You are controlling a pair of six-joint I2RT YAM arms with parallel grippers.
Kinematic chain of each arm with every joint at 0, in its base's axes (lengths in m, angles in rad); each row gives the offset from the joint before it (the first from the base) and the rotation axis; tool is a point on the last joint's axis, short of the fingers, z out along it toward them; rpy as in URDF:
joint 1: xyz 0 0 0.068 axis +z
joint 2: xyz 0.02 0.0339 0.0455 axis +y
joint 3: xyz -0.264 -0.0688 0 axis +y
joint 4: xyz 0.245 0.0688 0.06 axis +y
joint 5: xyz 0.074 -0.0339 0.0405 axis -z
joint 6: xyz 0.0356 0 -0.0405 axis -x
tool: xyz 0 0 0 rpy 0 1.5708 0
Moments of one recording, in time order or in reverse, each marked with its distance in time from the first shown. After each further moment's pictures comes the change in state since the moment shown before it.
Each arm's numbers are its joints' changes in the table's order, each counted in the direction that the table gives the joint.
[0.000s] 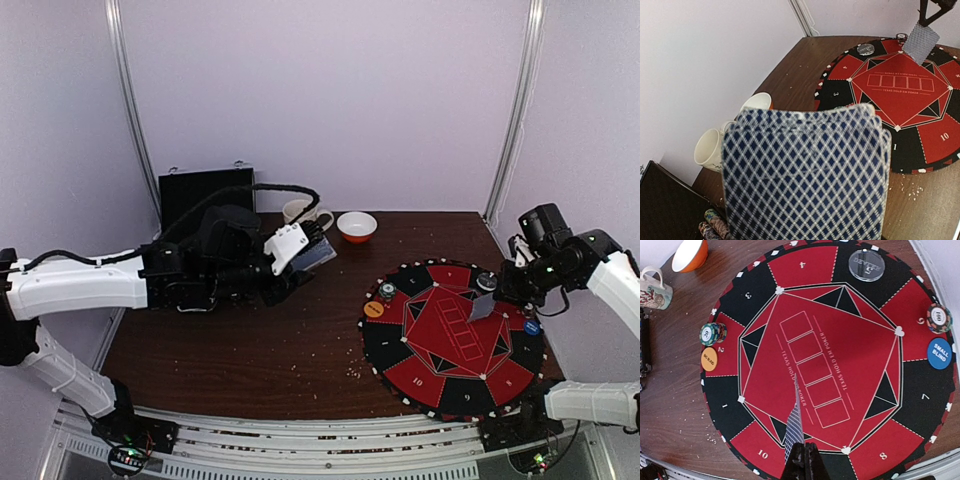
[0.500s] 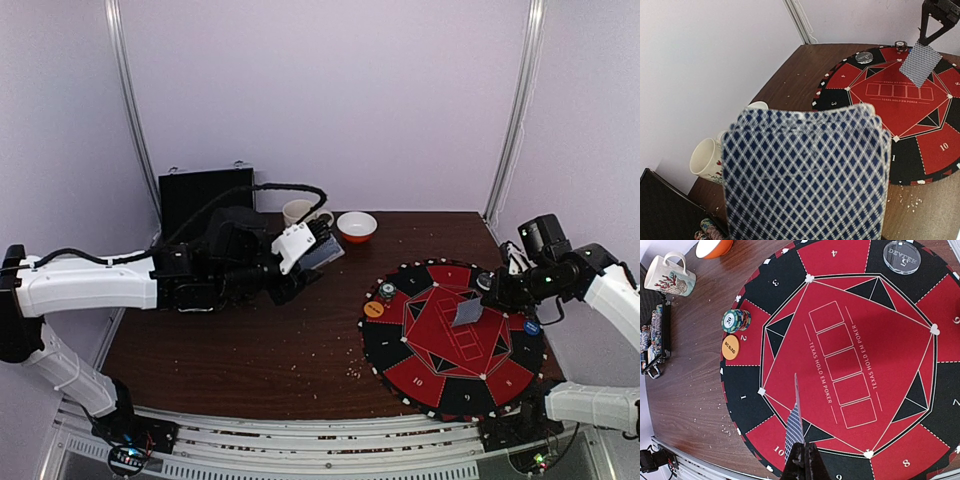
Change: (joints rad) left arm 0.000 0.051 -0.011 -0.086 0.019 0.000; right arm 0.000 -0.044 0.108 -0.124 -0.164 0.009
